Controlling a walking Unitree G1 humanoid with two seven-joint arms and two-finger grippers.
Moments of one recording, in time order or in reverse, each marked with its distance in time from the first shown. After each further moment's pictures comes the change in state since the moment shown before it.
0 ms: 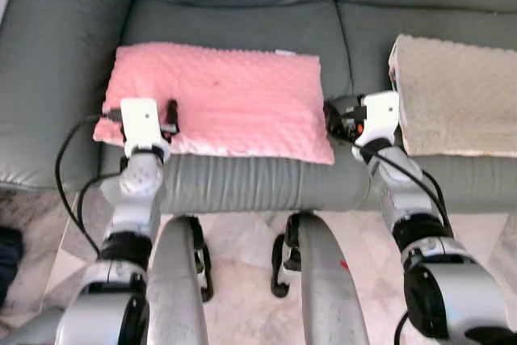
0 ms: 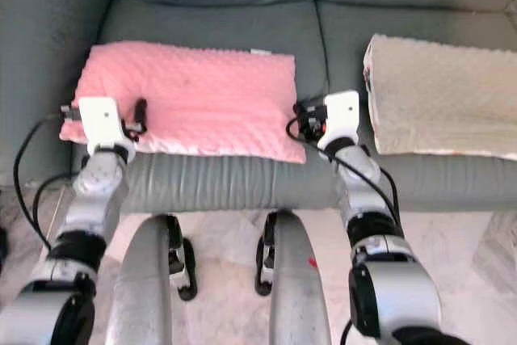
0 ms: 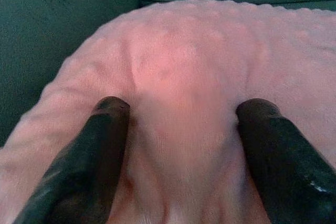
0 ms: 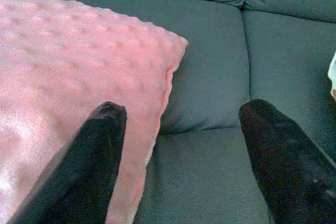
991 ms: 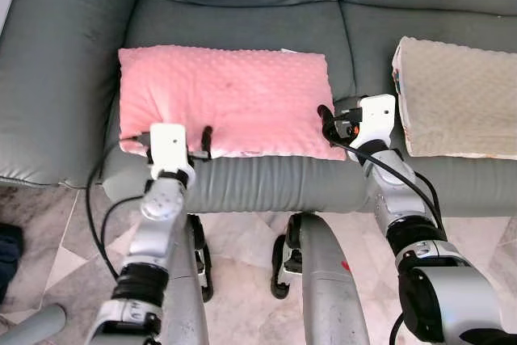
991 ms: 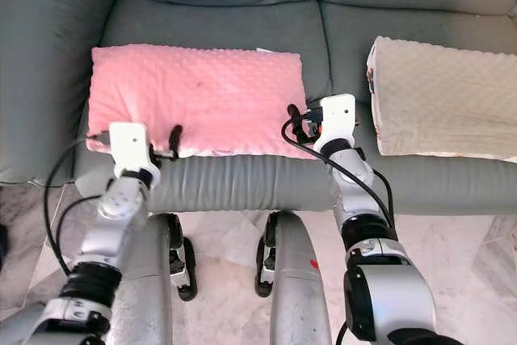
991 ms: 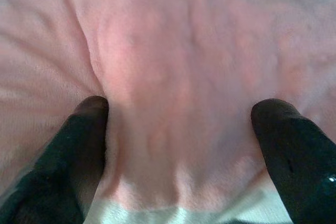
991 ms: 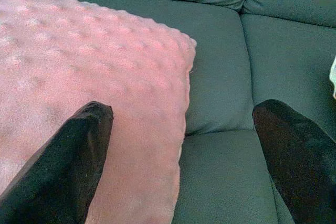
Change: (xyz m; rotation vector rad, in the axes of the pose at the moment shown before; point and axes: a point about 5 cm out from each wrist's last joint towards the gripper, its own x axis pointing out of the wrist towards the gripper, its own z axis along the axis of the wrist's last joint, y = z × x) left arm -0.028 -0.032 -0.007 -0.045 0.054 -0.136; right arm -0.001 0.006 -0.003 -0.007 -0.013 -0.040
